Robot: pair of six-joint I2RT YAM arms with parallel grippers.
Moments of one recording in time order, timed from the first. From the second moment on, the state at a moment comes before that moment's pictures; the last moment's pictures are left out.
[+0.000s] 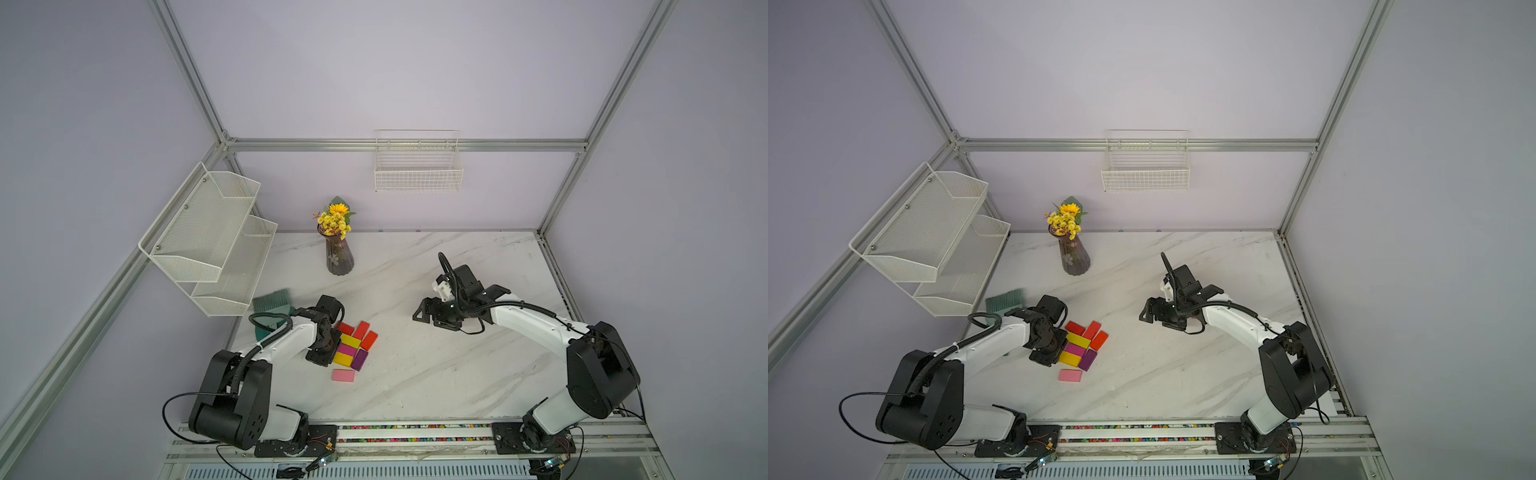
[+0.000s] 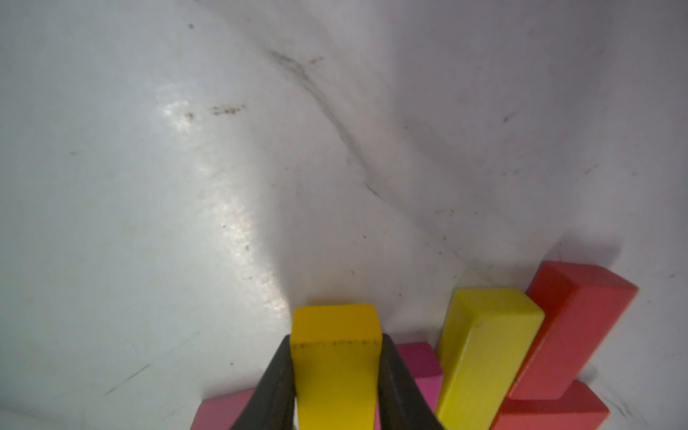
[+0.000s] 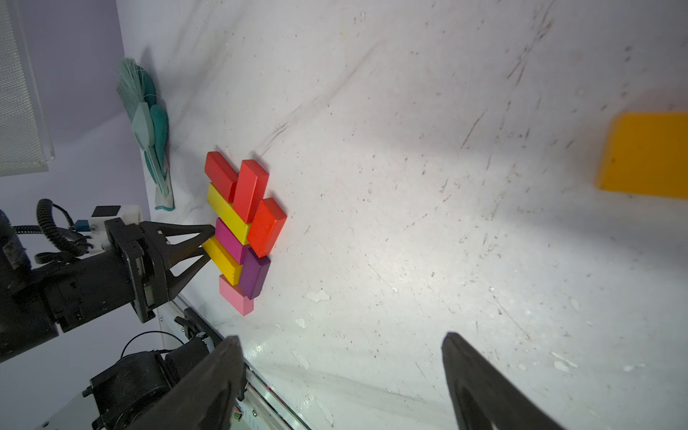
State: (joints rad) left arm -0.27 1.40 0.76 -0.82 -0.06 -1.53; right arm 0.53 1.57 1.06 -0.49 -0.44 0.66
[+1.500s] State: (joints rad) left arm -0.84 2.35 2.06 -0.99 0.00 -1.03; right arm 0.05 1.34 0.87 -0.62 -0.37 0.77
